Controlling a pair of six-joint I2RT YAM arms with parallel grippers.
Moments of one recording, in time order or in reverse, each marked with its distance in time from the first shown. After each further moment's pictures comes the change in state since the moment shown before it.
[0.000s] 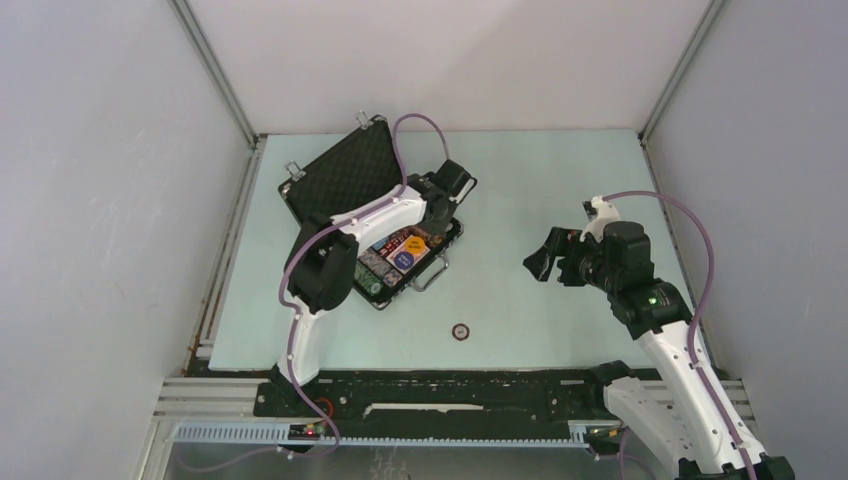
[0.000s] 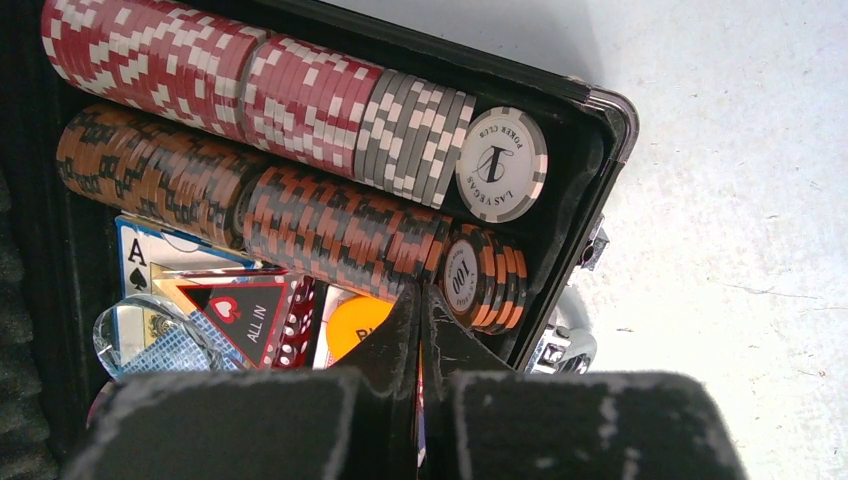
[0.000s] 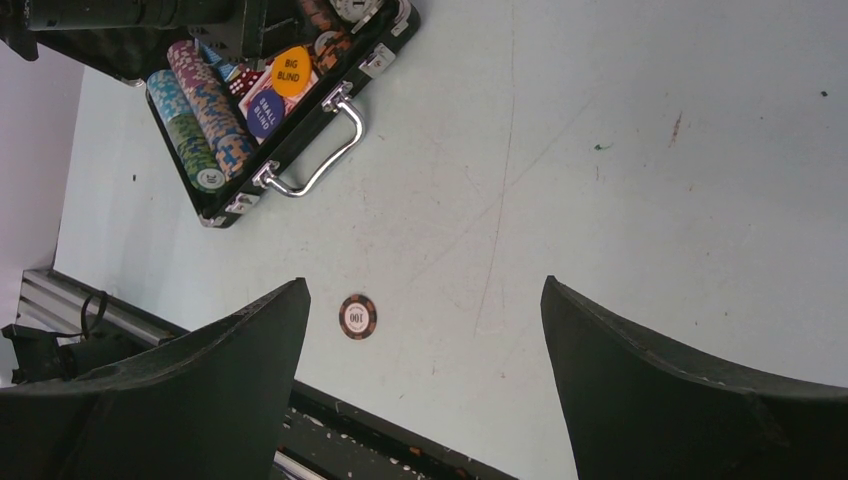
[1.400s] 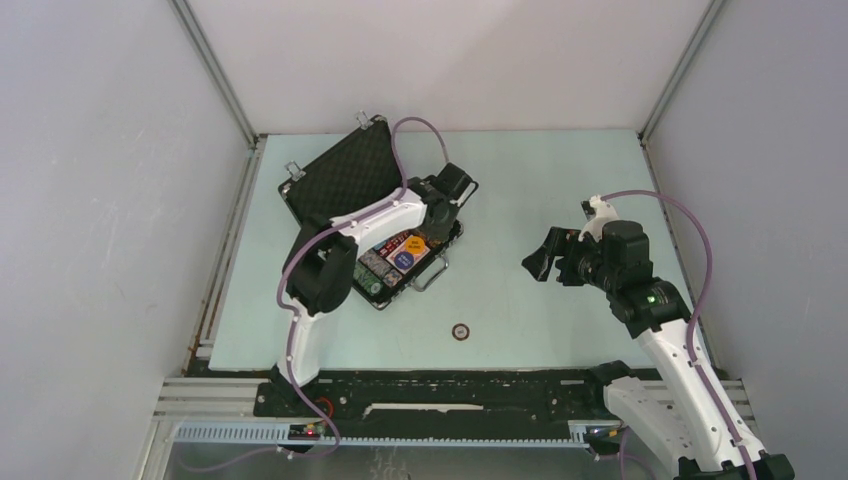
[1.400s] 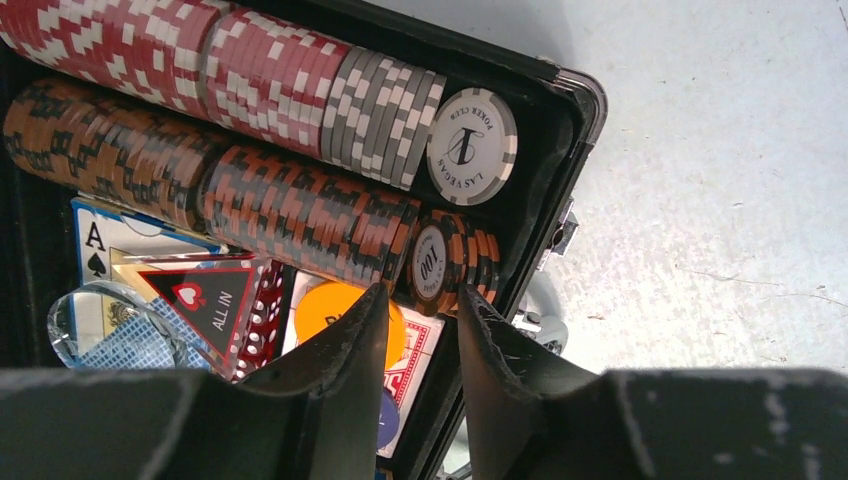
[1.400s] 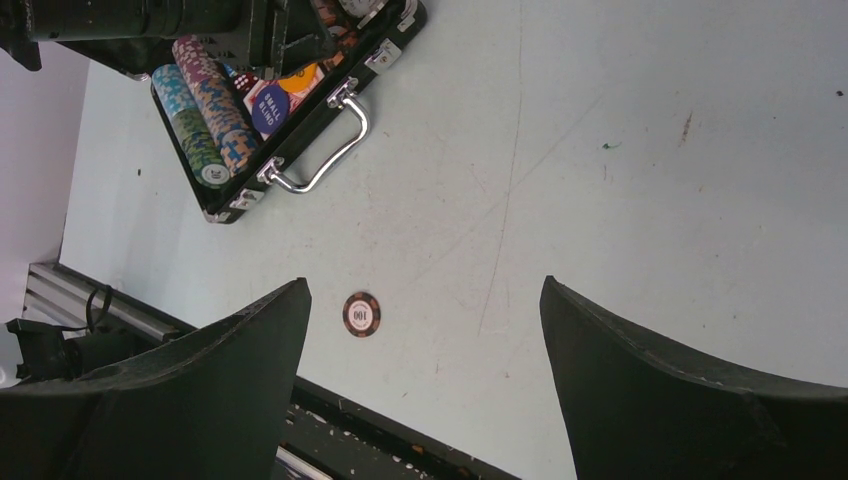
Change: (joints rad) left arm -0.011 -0.018 -0.034 0.013 0.024 -0.051; right arm 0.000 0.010 -0.002 0.006 -0.016 0.000
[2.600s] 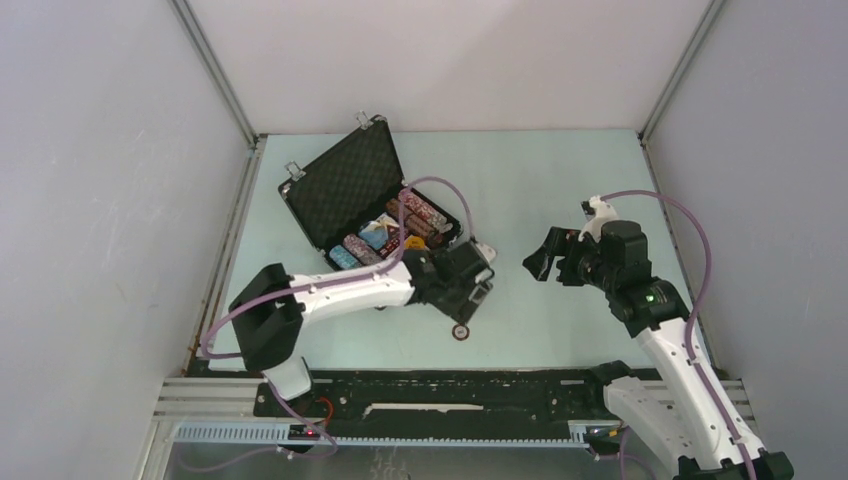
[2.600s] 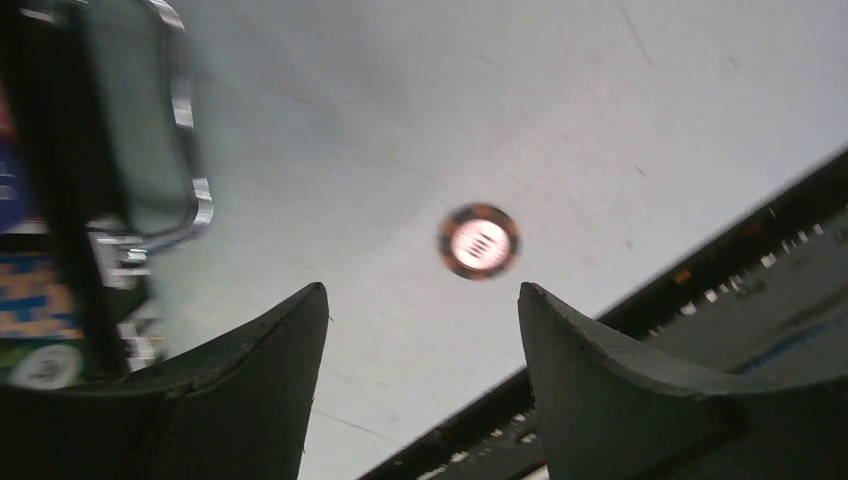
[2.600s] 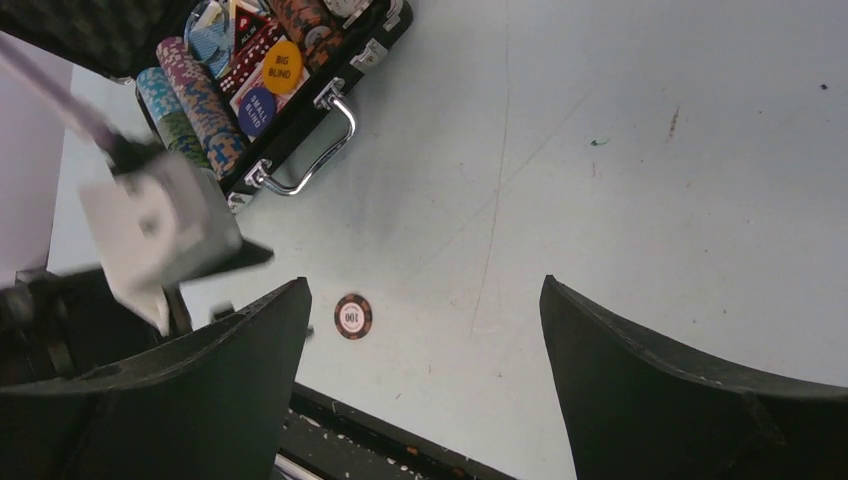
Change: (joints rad) left arm -0.346 -0.432 -0.466 0.081 0.085 -0.163; right arm 0.000 0.011 -0.005 0.000 0.014 0.000
